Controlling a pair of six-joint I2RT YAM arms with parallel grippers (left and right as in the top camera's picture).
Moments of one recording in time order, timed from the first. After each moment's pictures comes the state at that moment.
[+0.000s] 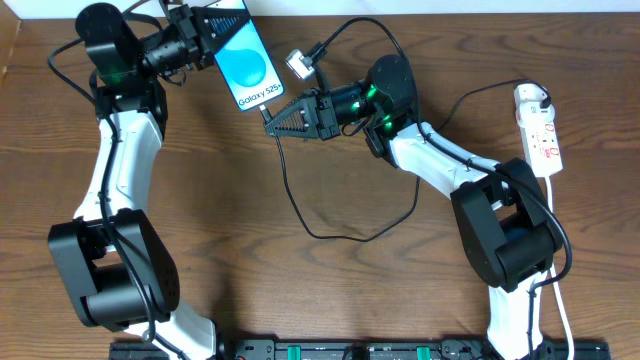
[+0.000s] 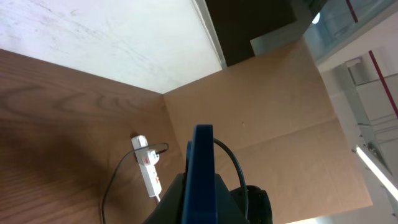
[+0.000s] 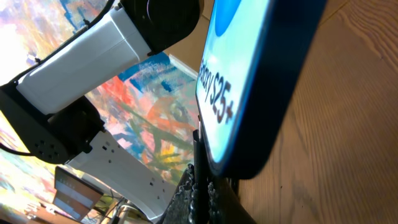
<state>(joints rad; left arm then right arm) 0.17 1.80 1.40 0.47 1.27 -1.22 0.52 2.10 1.42 1.00 -1.39 1.20</state>
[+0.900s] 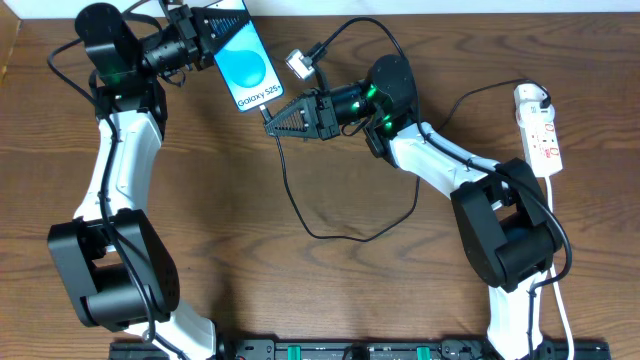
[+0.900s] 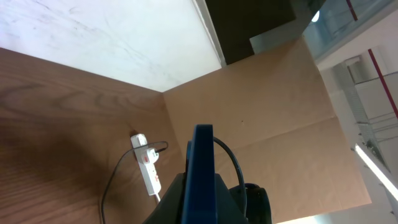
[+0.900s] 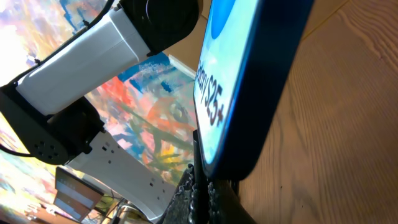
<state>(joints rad) 0.17 1.80 1.40 0.47 1.27 -1.22 0.52 2.10 1.42 1.00 -1.39 1.20</state>
